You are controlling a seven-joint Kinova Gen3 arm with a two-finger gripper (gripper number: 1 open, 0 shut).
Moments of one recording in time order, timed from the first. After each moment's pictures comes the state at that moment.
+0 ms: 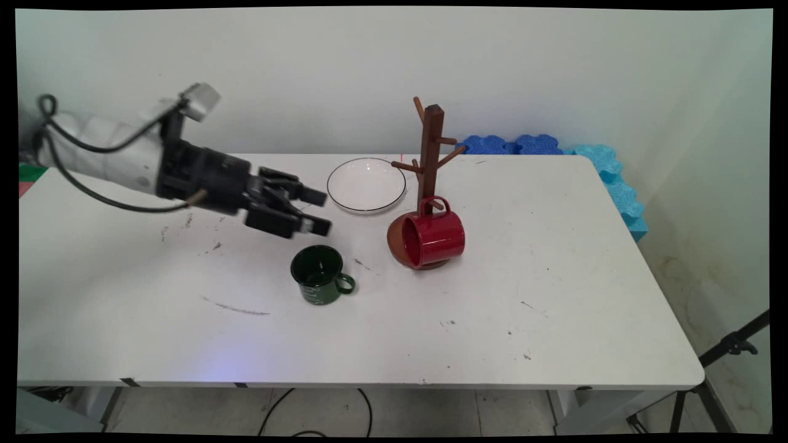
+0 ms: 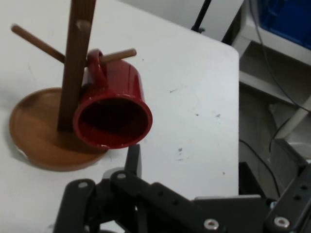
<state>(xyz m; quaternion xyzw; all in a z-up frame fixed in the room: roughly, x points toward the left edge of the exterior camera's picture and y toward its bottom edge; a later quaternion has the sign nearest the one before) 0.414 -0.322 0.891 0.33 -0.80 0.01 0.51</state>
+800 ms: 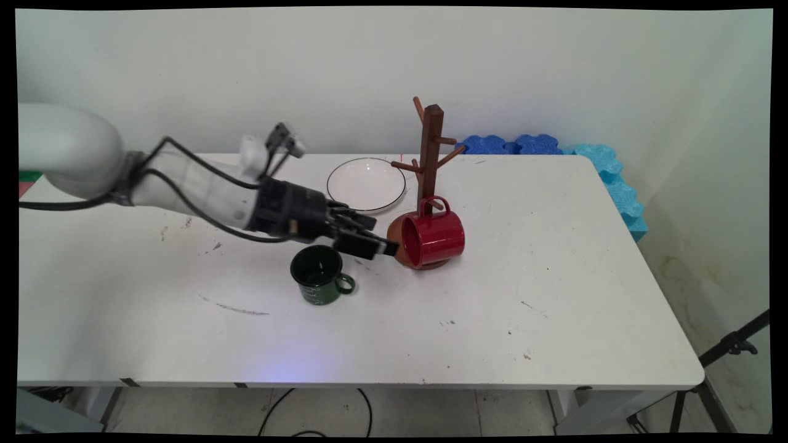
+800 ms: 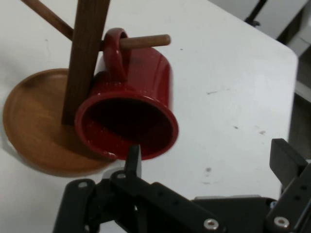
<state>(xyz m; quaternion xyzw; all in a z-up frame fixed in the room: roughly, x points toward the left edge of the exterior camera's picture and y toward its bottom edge) 0.320 -0.338 0.853 0.41 -0.78 0.03 0.46</state>
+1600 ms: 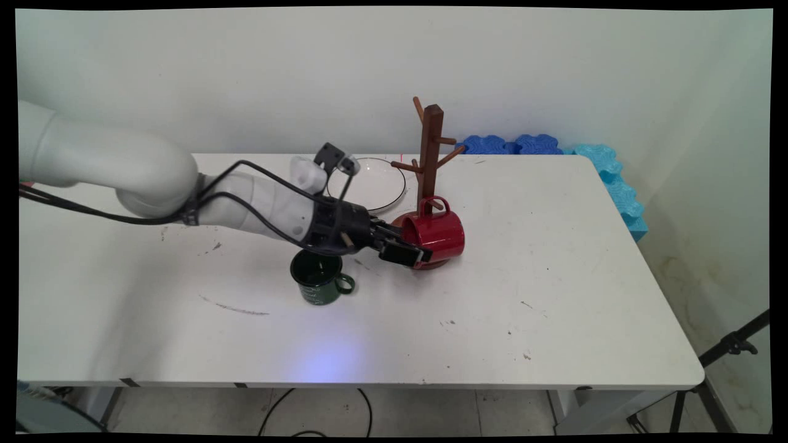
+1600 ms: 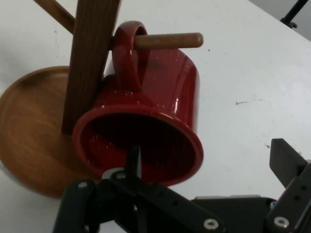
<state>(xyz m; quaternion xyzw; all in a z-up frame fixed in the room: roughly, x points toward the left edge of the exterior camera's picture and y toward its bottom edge) 0.269 -0.360 0.819 0.45 -0.77 0.05 0.44</state>
